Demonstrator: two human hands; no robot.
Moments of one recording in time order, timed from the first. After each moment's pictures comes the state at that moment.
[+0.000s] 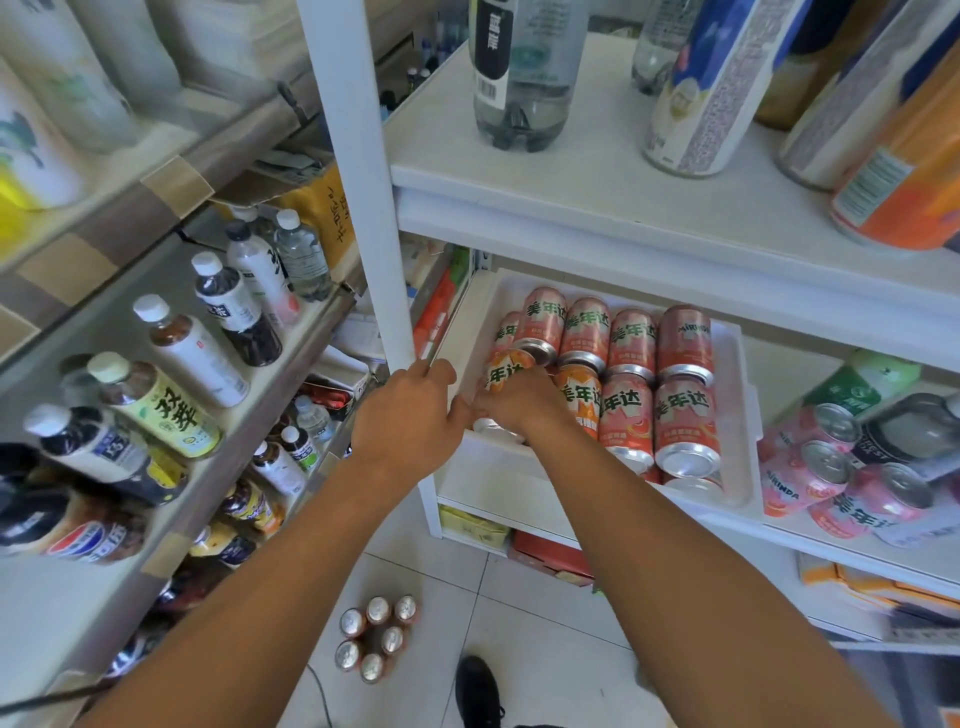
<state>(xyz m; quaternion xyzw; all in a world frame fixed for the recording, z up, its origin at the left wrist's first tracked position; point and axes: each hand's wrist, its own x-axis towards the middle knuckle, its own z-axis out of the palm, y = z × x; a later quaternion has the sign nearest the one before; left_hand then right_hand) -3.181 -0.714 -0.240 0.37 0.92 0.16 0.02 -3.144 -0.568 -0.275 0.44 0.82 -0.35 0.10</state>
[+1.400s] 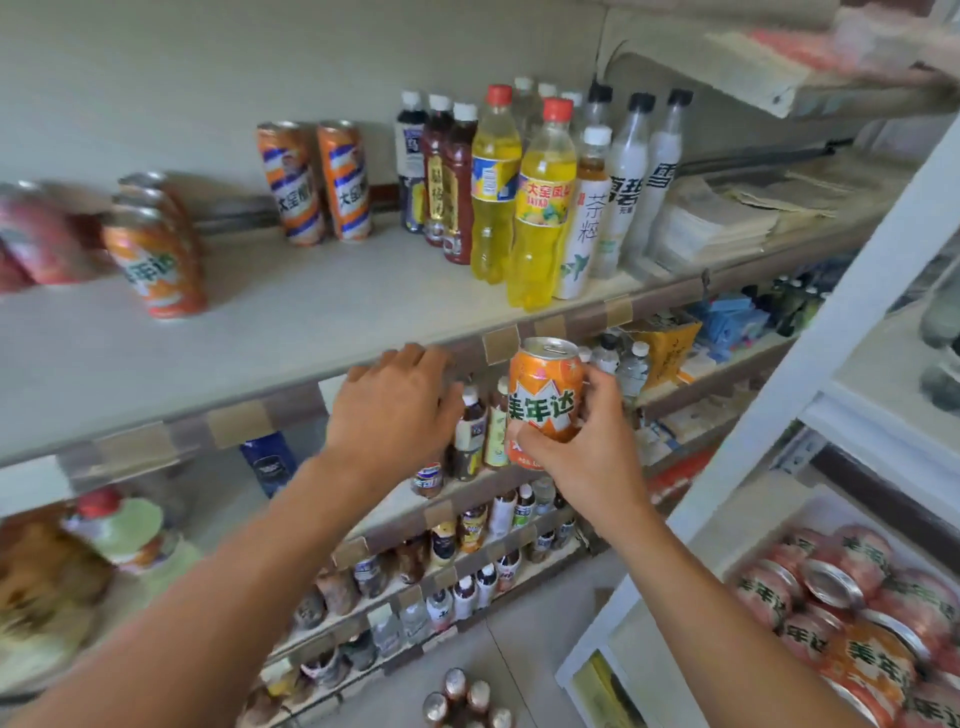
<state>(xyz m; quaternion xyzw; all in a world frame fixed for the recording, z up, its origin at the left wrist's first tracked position) -3.157 -1.002 -0.098 0.04 0.97 0.06 -0.23 -3.168 -0.801 -0.136 -0.08 0.83 -0.55 -0.08</state>
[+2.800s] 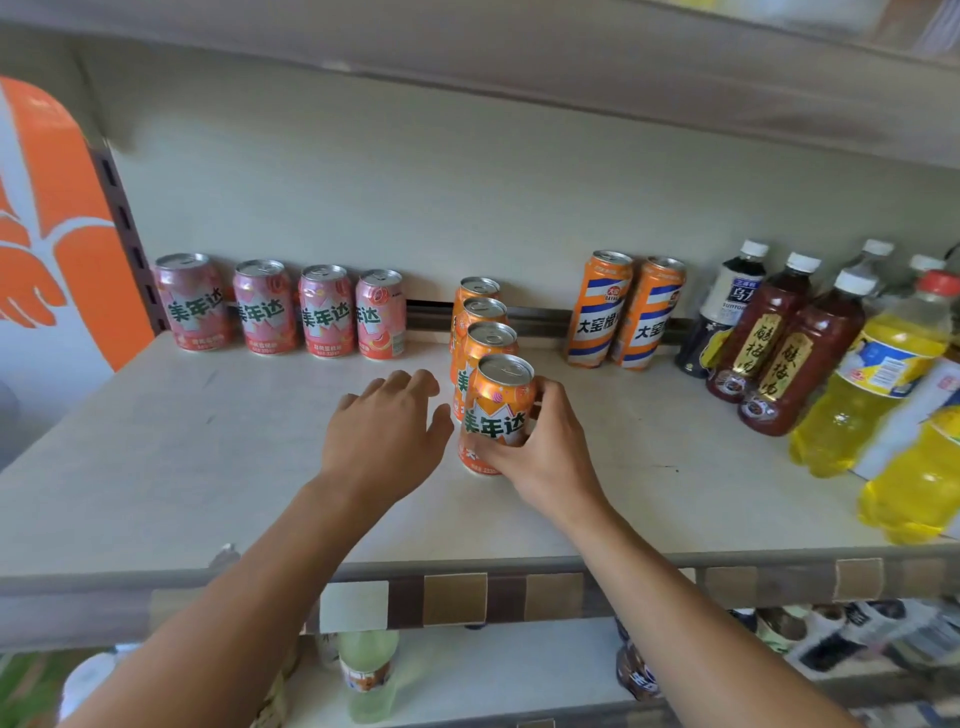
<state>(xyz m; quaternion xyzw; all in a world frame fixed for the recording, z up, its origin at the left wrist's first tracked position) -3.167 -1.317 -0.077 -0.21 0.95 0.08 -0.24 -3.263 -1.171 -0.100 -0.30 0.81 -0.50 -0.01</state>
